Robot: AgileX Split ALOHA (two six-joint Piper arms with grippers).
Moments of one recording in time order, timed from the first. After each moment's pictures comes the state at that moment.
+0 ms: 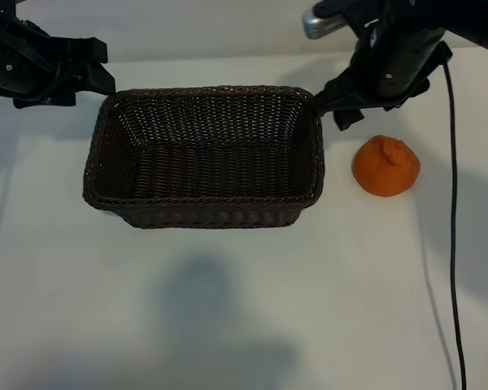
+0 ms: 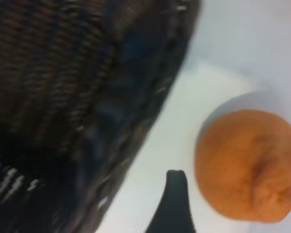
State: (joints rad) left arm -0.04 1.67 -1.26 -0.47 0.70 0.18; right arm 0.31 1.92 -1.55 -0.07 0.93 0.09
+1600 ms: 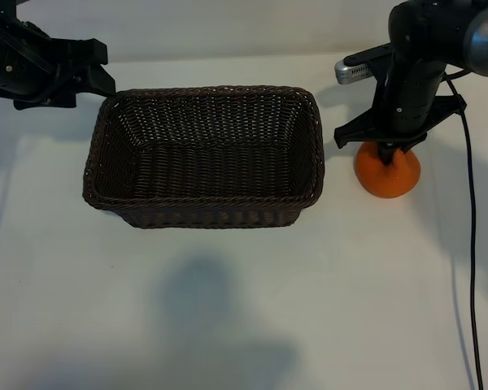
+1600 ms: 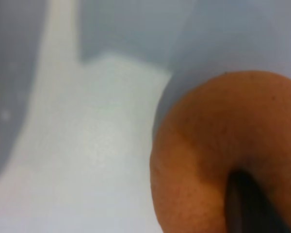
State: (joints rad) left arm -0.04 1.67 -1.26 -0.47 0.71 0.18; right arm 0.21 2.12 -1.55 -0.05 0.98 0.13
